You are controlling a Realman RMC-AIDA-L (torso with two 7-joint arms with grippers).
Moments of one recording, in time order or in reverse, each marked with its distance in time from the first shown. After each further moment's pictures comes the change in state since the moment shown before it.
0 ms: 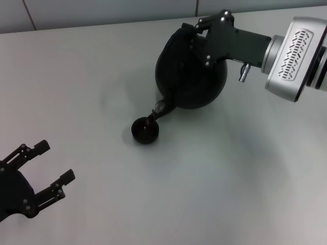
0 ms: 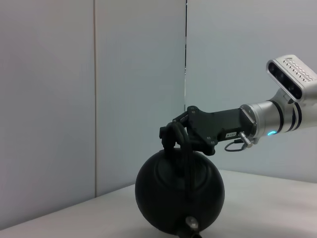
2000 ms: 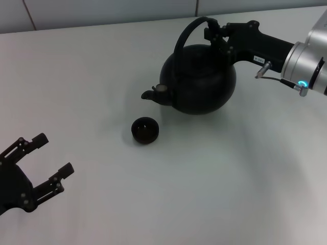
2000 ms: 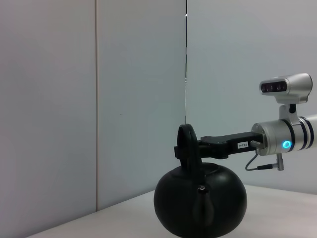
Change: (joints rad) left arm -0.012 0.000 -0.012 0.000 -0.013 0.021 -0.005; right arm -0.080 -0.001 0.010 -0.029 0.070 0.011 0.619
